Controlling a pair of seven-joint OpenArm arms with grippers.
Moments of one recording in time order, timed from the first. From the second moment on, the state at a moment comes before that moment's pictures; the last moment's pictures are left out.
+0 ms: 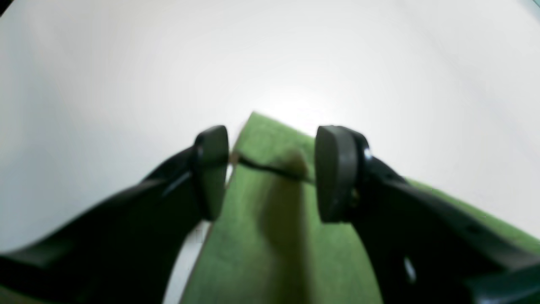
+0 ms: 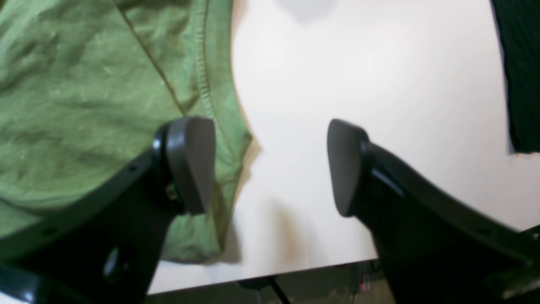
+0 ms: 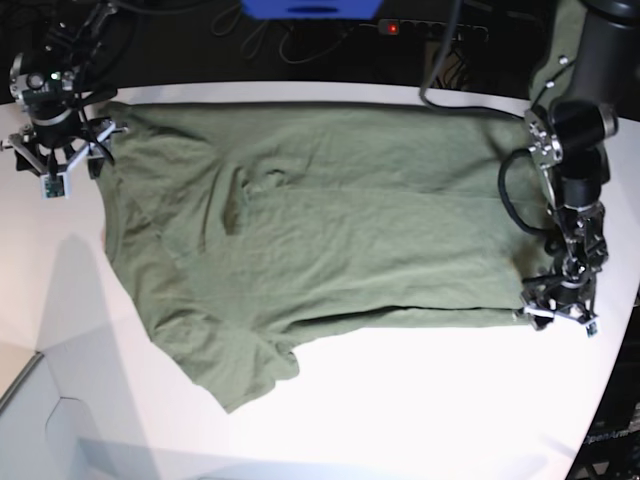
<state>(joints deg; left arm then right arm) -34.3 -18.7 -21.4 24.8 -8.9 -13.4 6.1 -17.9 -1.5 38.5 110.5 -10.5 34.5 -37.2</state>
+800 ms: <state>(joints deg) -34.2 -18.4 -21.4 19.5 -8.9 -13.5 0.7 -19.2 -0.9 38.5 110.5 -10.7 34.5 -37.2</state>
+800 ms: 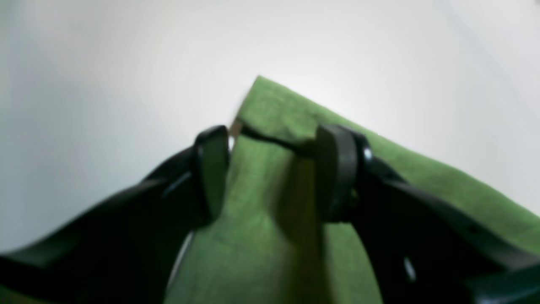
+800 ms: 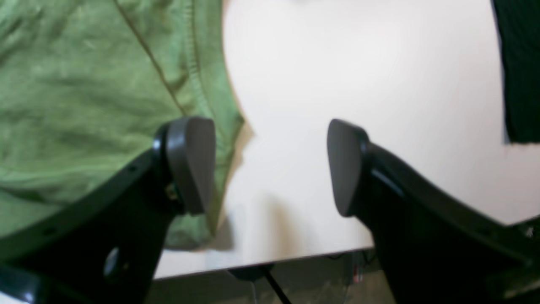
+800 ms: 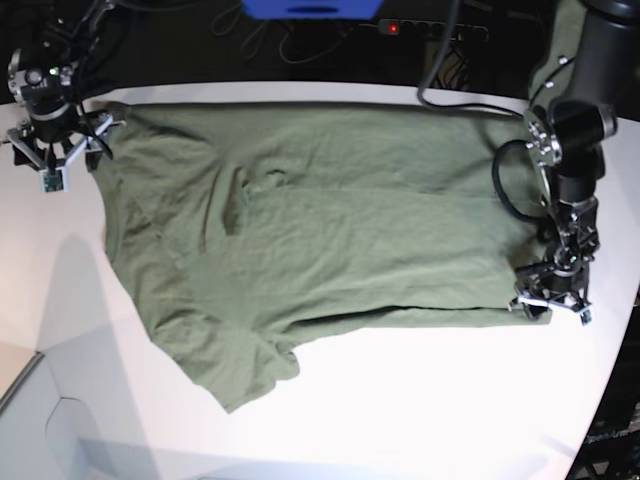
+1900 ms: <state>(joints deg) -30.2 -18.5 -21.3 25.6 -9.1 -14.3 4.9 28.9 10.1 19.1 56.6 -10.8 34.5 -35.8</state>
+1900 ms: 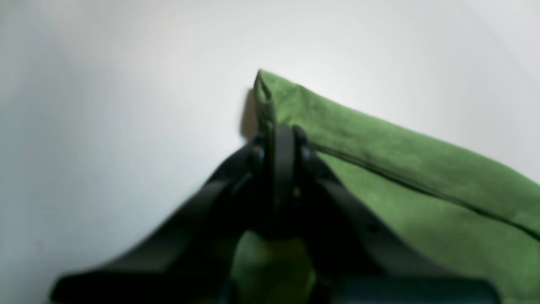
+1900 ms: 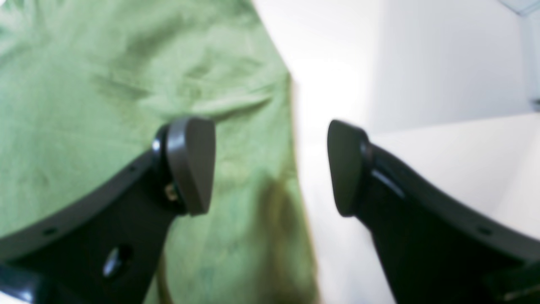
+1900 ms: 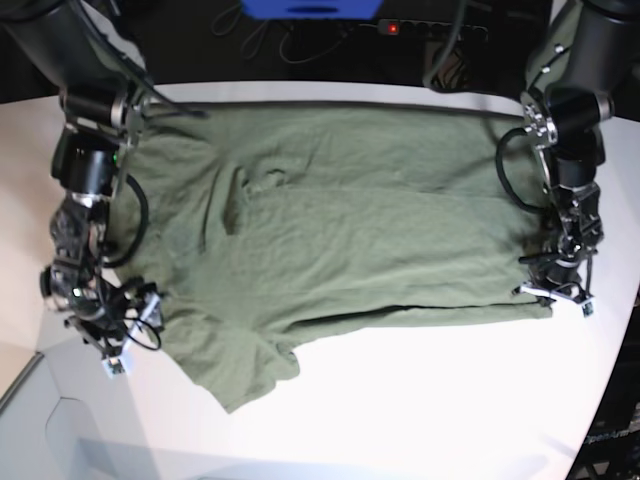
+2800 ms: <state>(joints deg) -29.2 -18.4 -21.3 26.3 -9.4 -14.3 4.0 33.1 12.1 19.9 30.7 -10.4 23.3 -11.0</state>
